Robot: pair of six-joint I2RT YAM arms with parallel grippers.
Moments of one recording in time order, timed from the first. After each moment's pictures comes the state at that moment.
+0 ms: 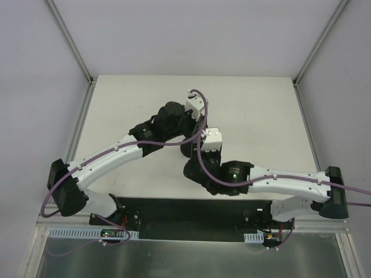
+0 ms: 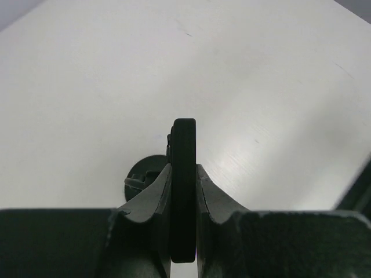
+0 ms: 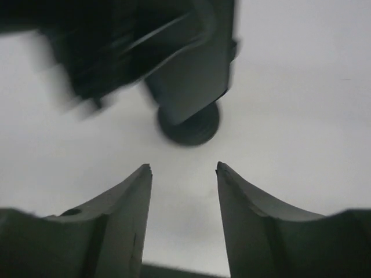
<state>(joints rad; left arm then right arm) -0.89 1.35 1.22 -0.35 -0.01 -0.05 1.32 1.34 1.13 -0.74 1.12 0.85</state>
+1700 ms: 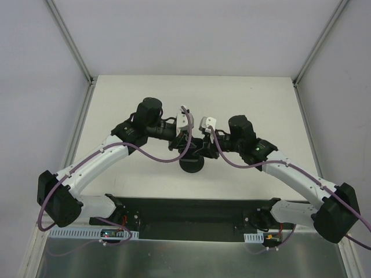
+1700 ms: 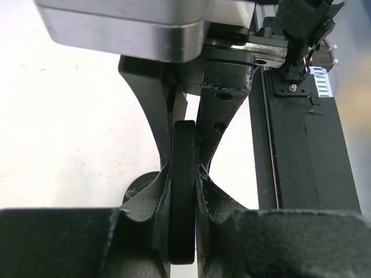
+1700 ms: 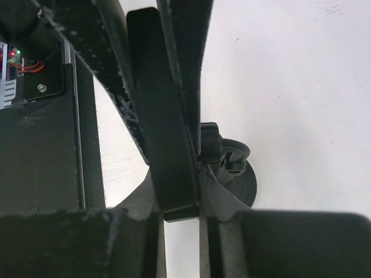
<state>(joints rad) -0.68 1.26 1.10 -0.32 0.85 0.34 0.70 1.17 0.86 -0.15 -0.64 -0.23</state>
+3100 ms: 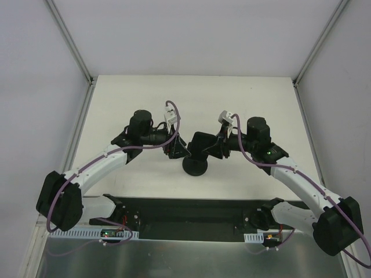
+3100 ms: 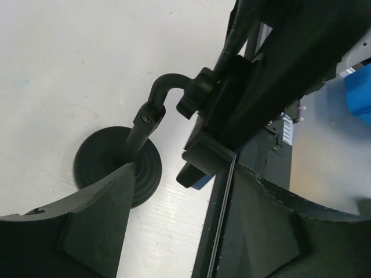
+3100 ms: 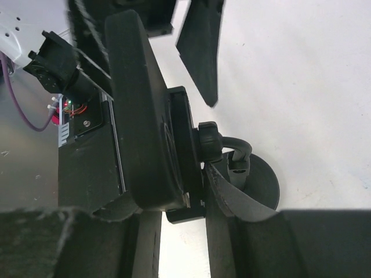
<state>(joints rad) -0.54 1.19 0.78 0.04 0.84 -0.23 0.53 1.06 0.72 0.00 -0.82 0.05</state>
